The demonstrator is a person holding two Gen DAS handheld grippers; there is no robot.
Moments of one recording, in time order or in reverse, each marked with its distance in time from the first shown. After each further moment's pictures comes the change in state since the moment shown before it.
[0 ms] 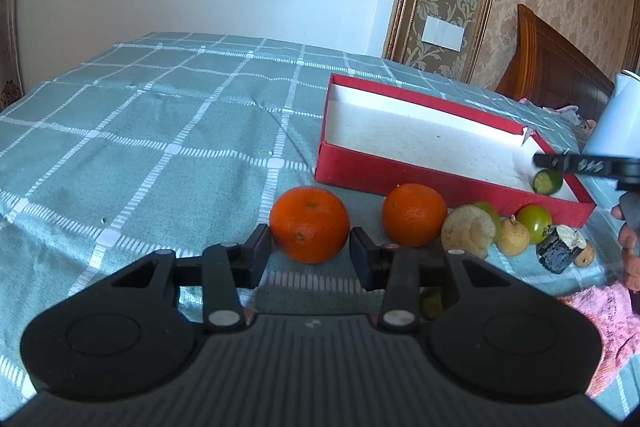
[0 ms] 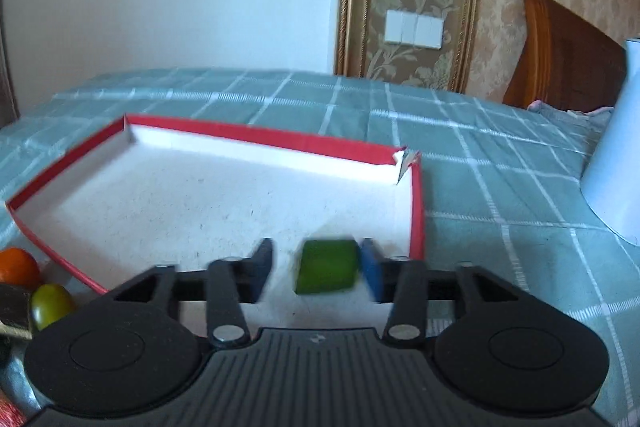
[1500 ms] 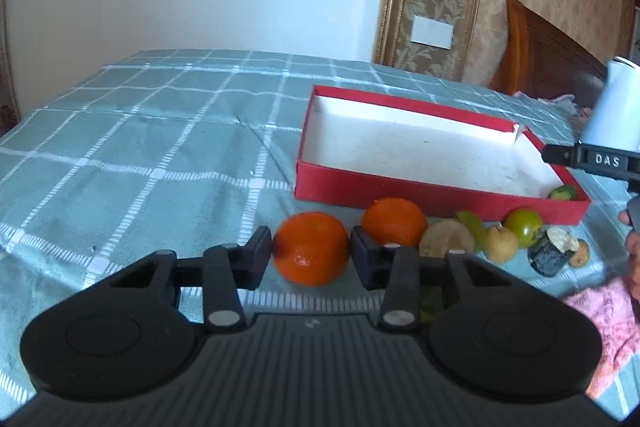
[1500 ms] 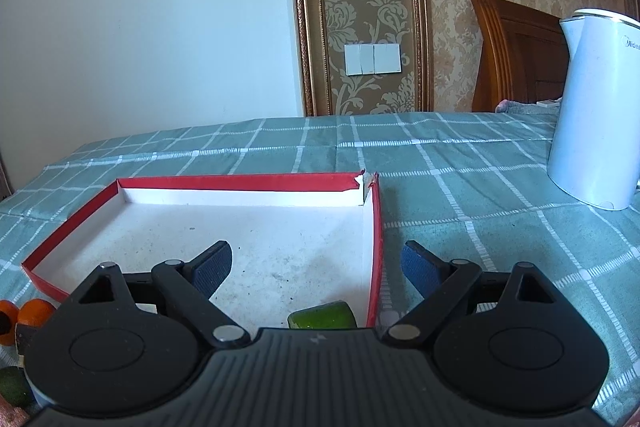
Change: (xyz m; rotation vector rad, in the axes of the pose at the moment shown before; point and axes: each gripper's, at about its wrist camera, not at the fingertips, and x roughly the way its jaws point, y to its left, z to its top) left arm -0.001 -0.018 0.010 0.065 -0.016 0.010; right arm -0.024 -0.015 -0.007 0.119 -0.071 -0.016
